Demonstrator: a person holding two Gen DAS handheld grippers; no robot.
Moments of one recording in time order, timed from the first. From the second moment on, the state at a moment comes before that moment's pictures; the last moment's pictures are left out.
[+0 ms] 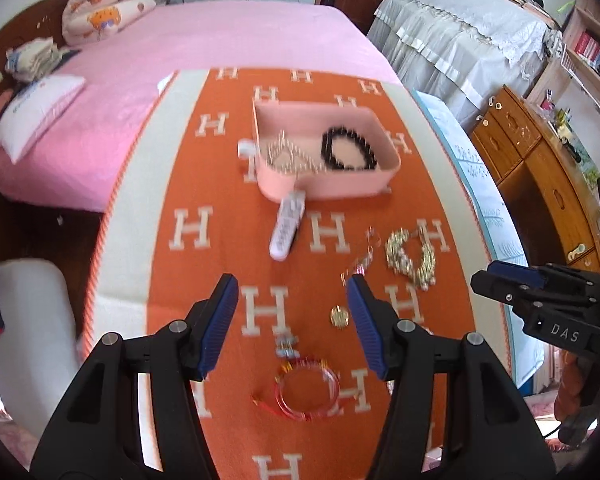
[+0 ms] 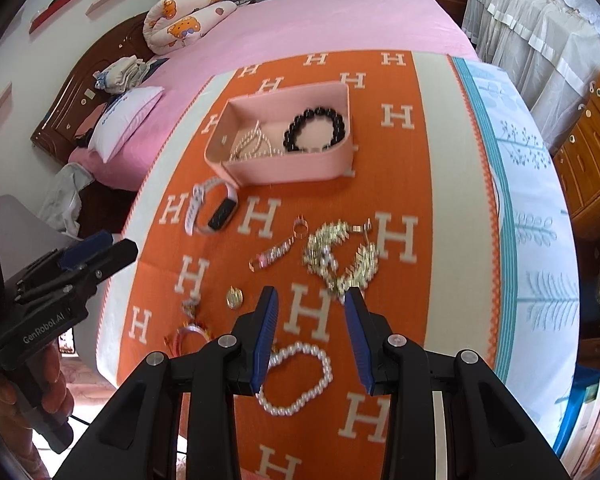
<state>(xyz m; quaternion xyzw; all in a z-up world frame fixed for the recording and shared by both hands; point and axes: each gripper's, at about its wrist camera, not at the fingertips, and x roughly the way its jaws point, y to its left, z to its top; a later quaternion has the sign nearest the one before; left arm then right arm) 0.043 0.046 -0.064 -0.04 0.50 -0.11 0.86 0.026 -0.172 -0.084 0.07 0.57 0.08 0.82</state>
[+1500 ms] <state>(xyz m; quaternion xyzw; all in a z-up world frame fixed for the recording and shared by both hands) 0.007 0.036 -0.169 0.01 0.60 -0.08 0.80 -0.020 -0.159 -0.180 0.03 0.64 0.06 0.76</state>
